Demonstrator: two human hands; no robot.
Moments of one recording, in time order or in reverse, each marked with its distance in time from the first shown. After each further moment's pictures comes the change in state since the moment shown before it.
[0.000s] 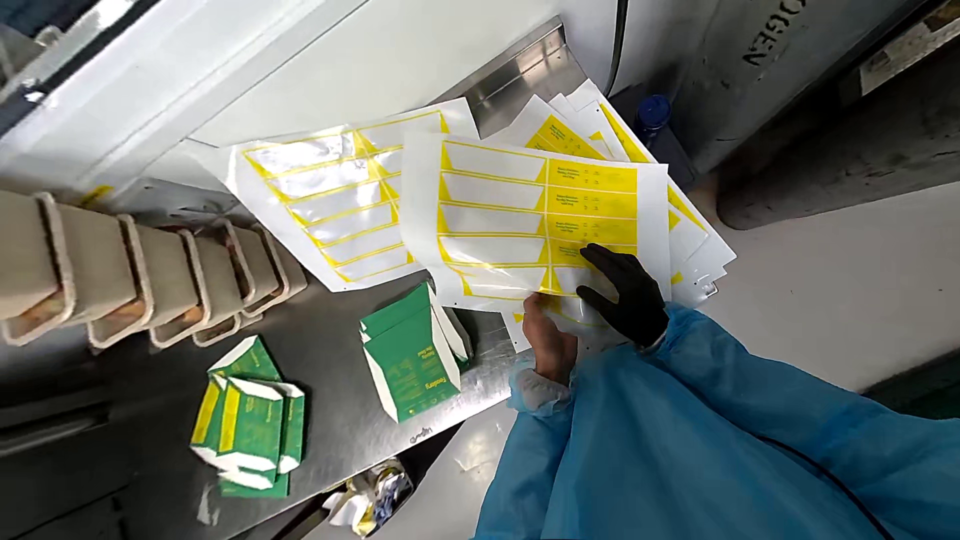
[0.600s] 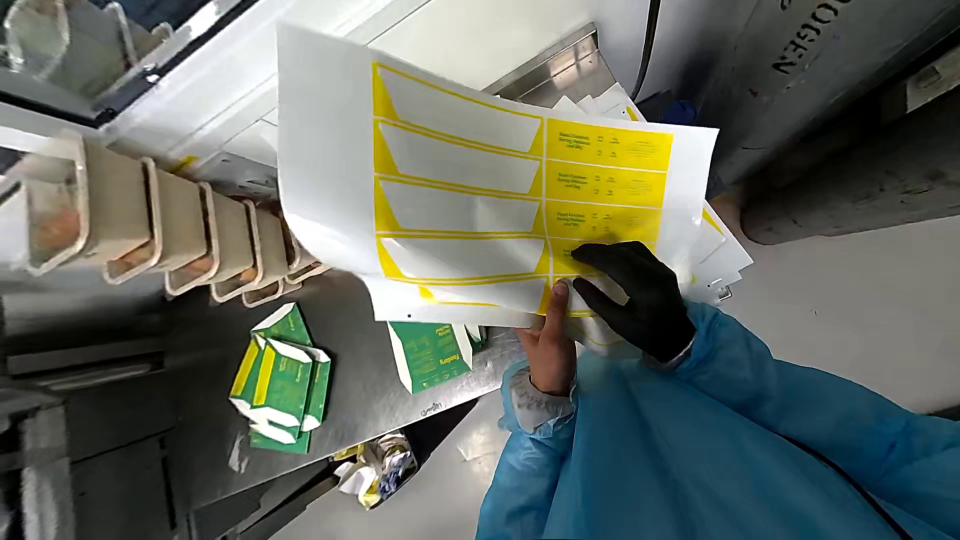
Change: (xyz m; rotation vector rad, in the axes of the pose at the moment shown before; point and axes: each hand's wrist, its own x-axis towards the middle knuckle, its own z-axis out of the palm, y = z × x) left_hand -0.055 0.045 0.010 0.107 -0.184 0.406; right_hand 0.016 -0.076 -0.047 0.178 0.165 -0.355
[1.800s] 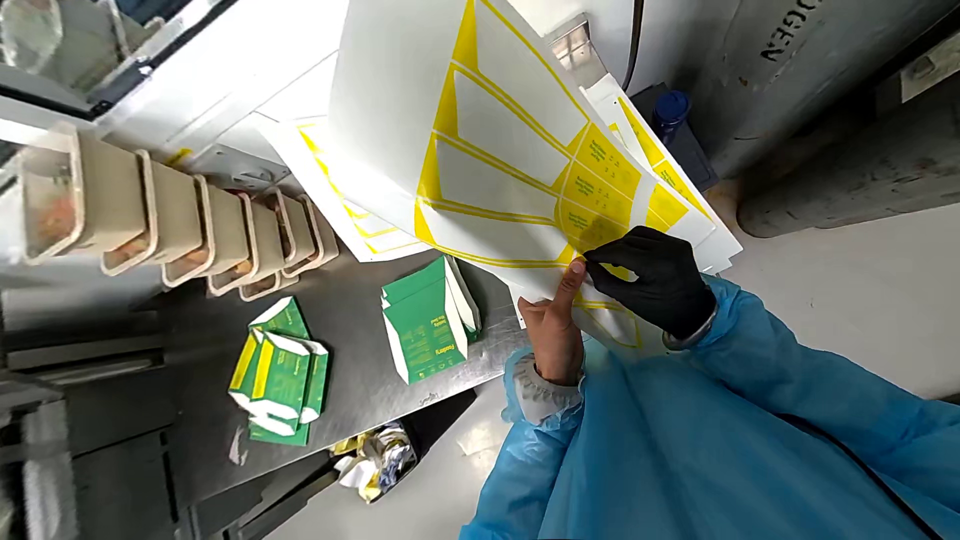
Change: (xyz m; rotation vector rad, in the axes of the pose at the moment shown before) left_hand -0.007 0.010 0.027 -0.018 -0.015 -0.099; right_hand 0.002 0.005 -0.033 -0.034 -0.050 -0.020
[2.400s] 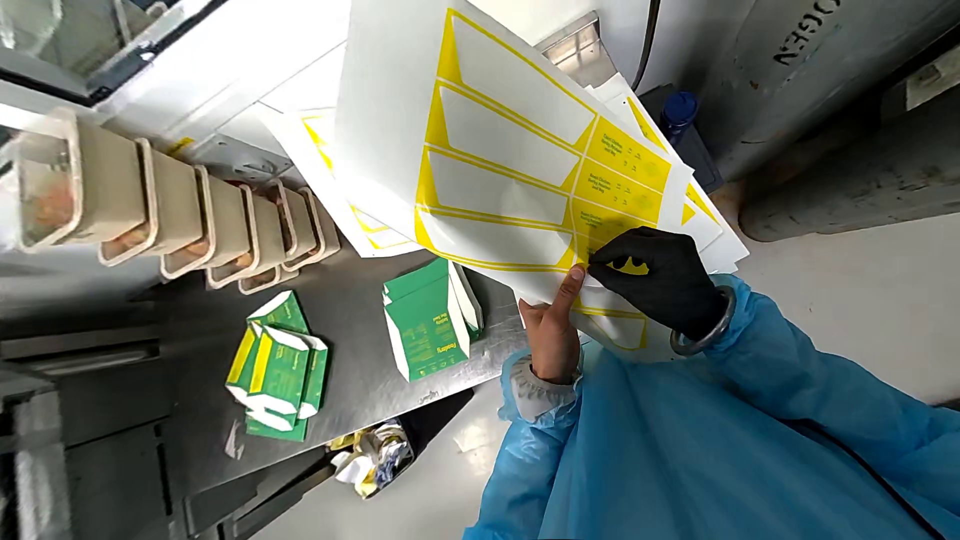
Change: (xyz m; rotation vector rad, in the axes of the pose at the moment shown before) left_hand 0.000 0.001 -0.017 0.037 -0.027 -0.017; right_hand 0.010 -0.005 0.000 0.201 -0.102 0.224
